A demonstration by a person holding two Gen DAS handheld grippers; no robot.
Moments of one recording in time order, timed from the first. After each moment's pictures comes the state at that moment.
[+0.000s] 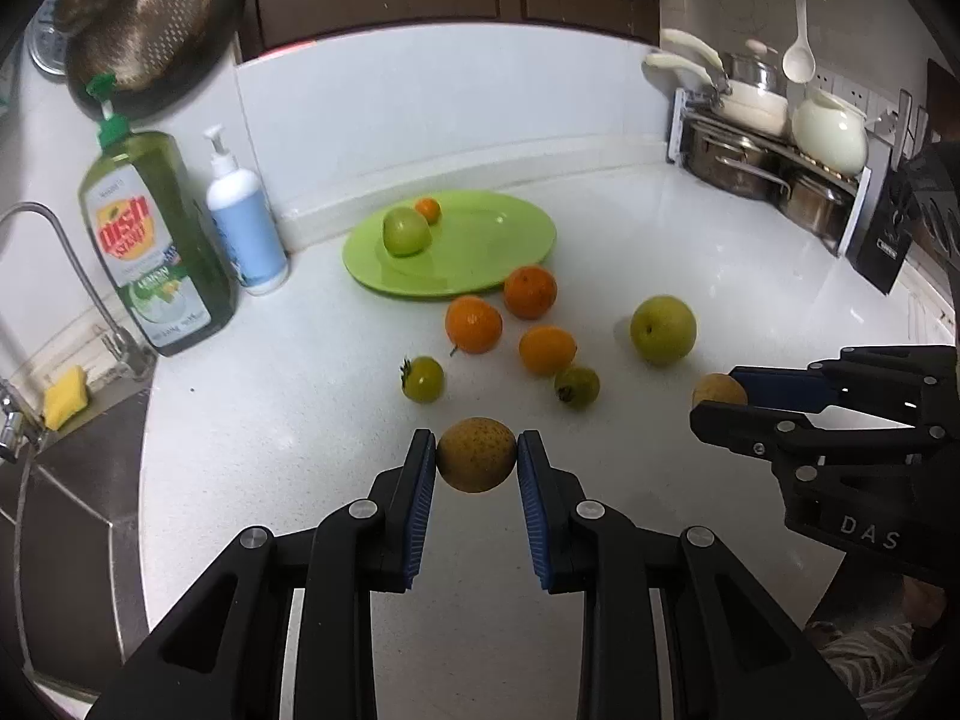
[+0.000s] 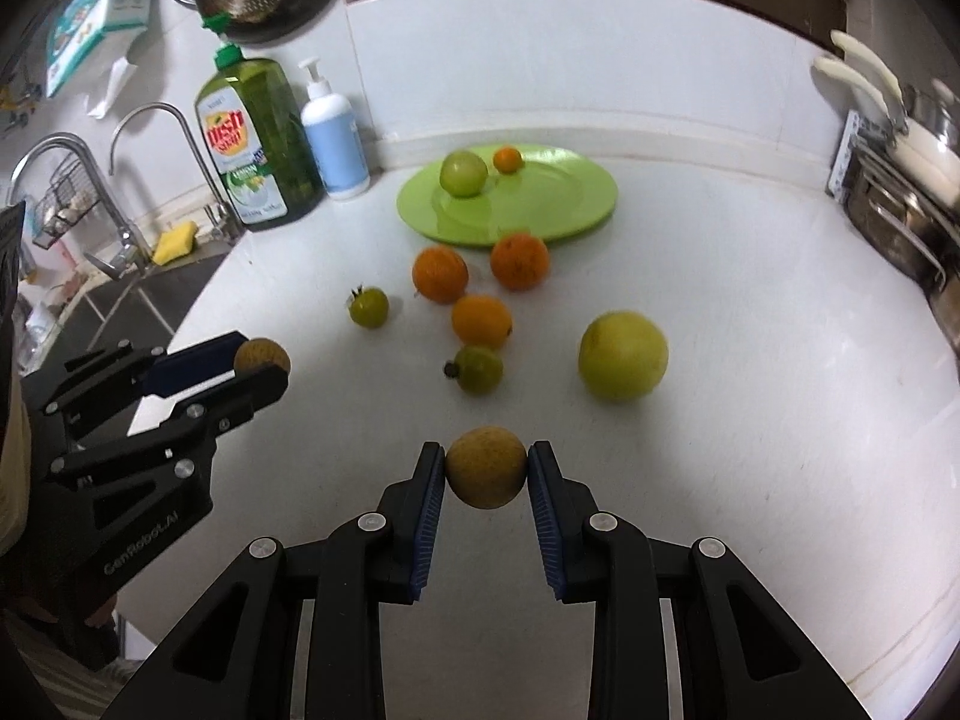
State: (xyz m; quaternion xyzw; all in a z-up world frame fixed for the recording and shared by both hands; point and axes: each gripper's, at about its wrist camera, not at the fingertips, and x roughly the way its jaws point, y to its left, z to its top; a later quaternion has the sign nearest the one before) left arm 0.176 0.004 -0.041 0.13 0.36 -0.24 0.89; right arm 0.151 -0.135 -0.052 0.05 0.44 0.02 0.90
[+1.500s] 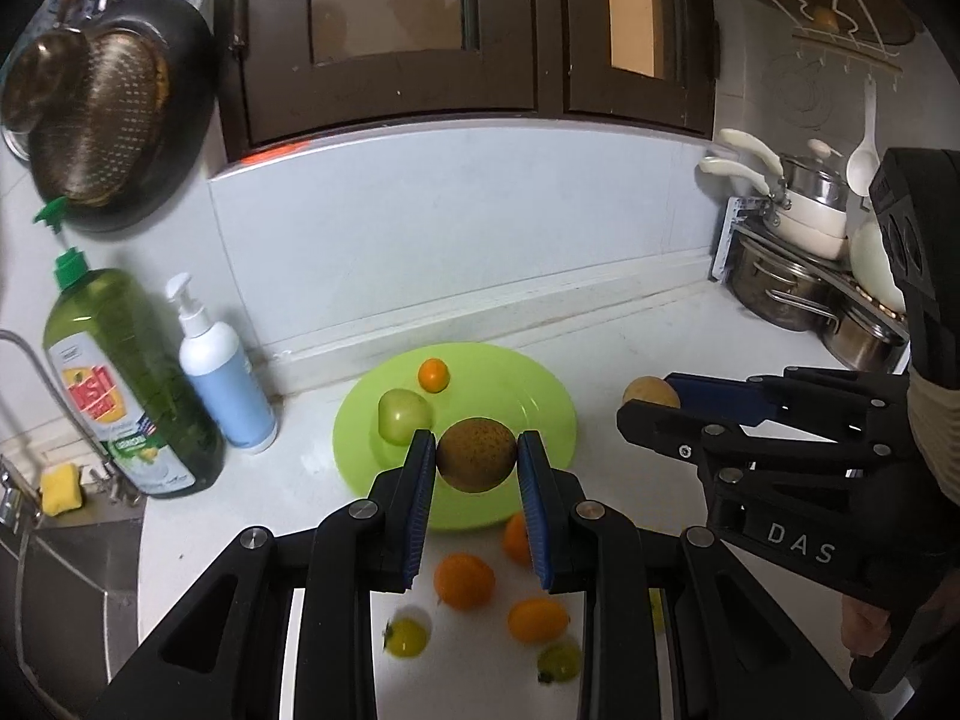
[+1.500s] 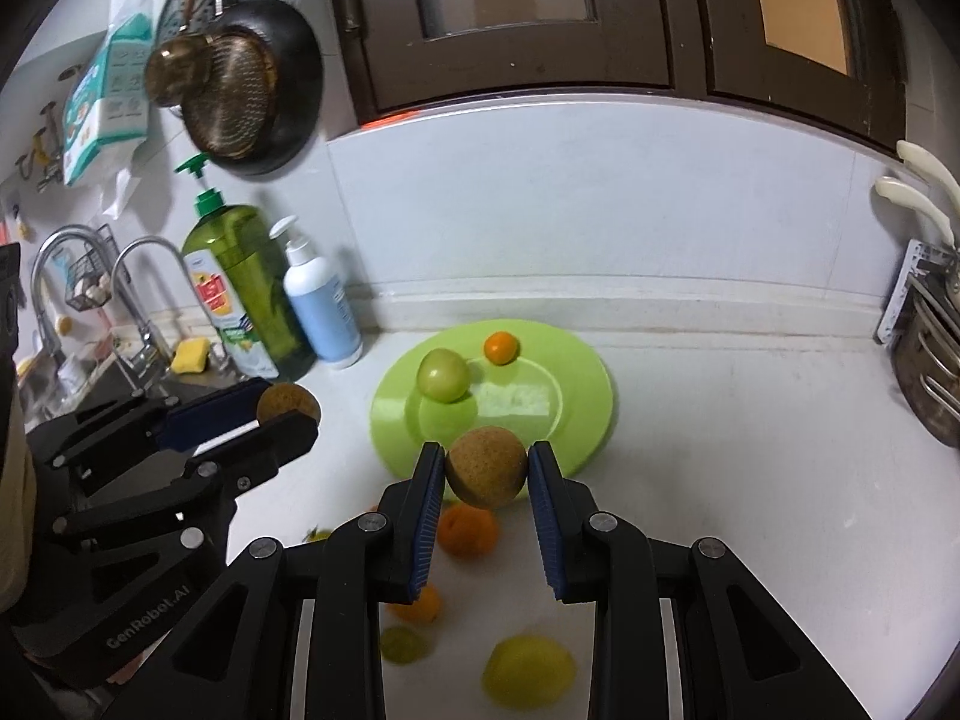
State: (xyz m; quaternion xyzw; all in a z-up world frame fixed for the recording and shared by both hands) left arm 0.292 -0.073 0.027 0.09 0.31 -0.21 0.92; right arm 0.280 -0.205 0.015 0.05 0.35 0.09 0.93
